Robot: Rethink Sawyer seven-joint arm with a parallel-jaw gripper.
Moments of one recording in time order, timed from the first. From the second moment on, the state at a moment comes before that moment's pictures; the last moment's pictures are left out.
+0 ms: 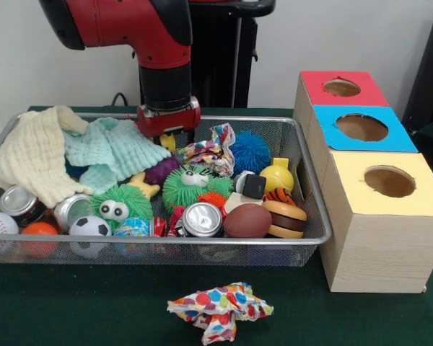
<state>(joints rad) -0.68 -0.49 0.29 1.88 -0.77 0.21 1.58</state>
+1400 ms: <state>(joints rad) -0.56 -0.44 0.28 1.89 -0.76 0.20 1.58</state>
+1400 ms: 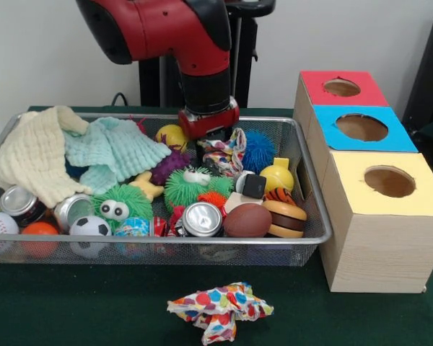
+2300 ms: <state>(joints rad) -0.31 -0.46 0.09 1.80 -0.82 0.19 1.58</state>
